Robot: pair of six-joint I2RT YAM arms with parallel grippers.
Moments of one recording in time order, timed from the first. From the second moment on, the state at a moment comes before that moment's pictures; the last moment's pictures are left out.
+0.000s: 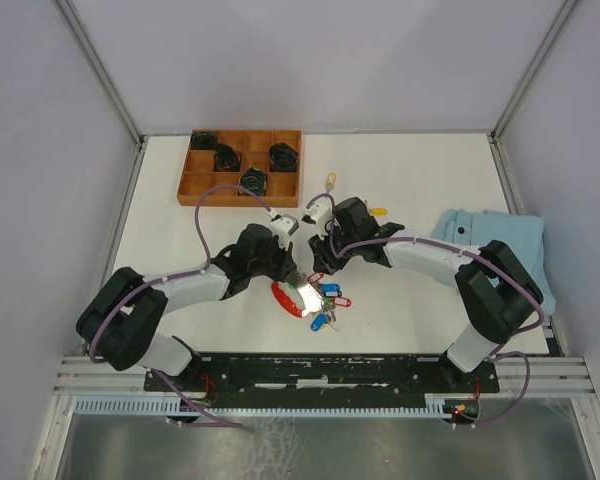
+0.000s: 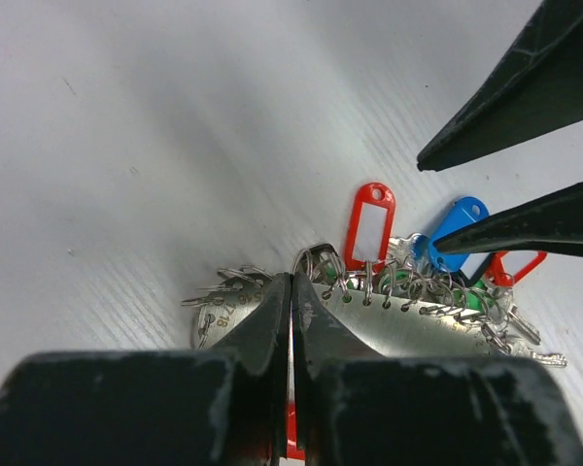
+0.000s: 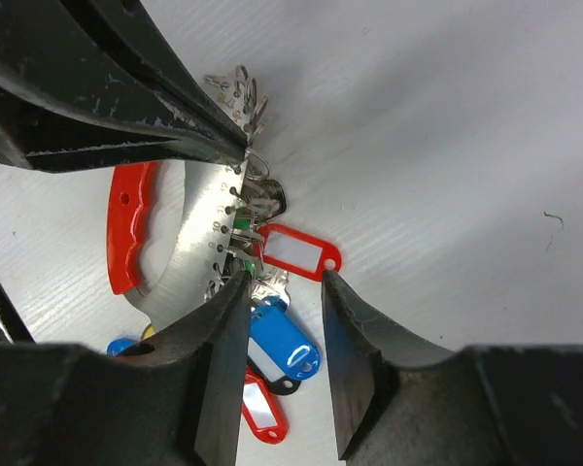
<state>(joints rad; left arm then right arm) -0.65 1.45 0.60 0.20 0.15 -0.17 0.70 1.65 0.99 -0.19 -0.35 -0.06</state>
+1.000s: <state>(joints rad) -0.65 1.33 0.59 0.18 0.34 0.01 0.65 1.63 0.82 0.20 -0.68 -0.31</state>
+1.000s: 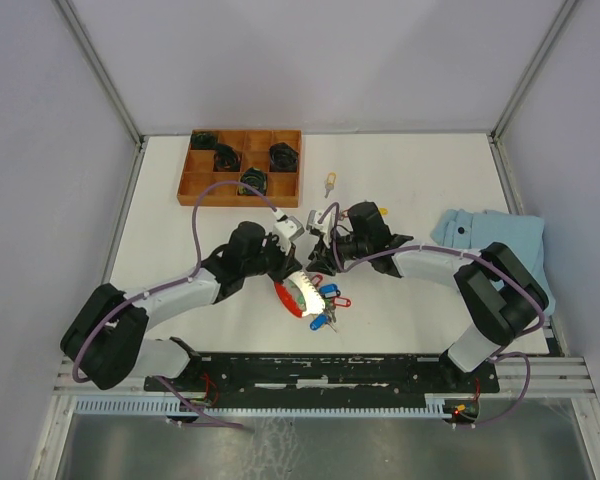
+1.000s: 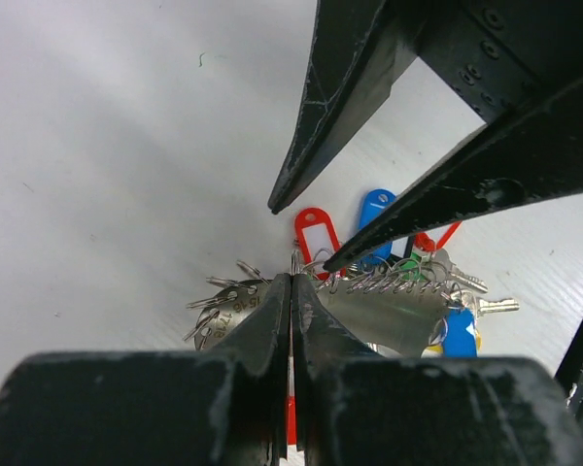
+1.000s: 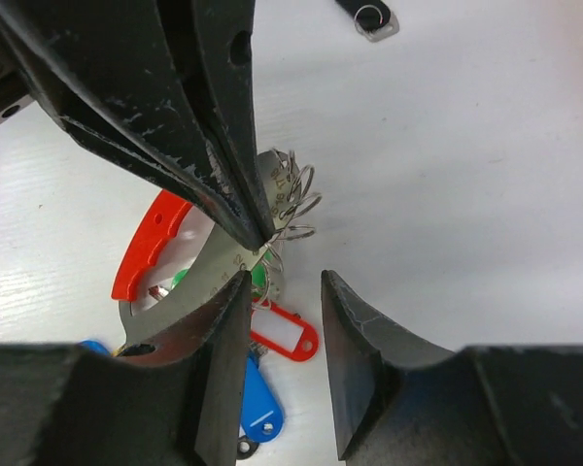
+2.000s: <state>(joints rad) -0.60 1.29 0.53 0.24 0.45 0.01 0.66 1.67 0.80 0.31 -0.79 -0.28</state>
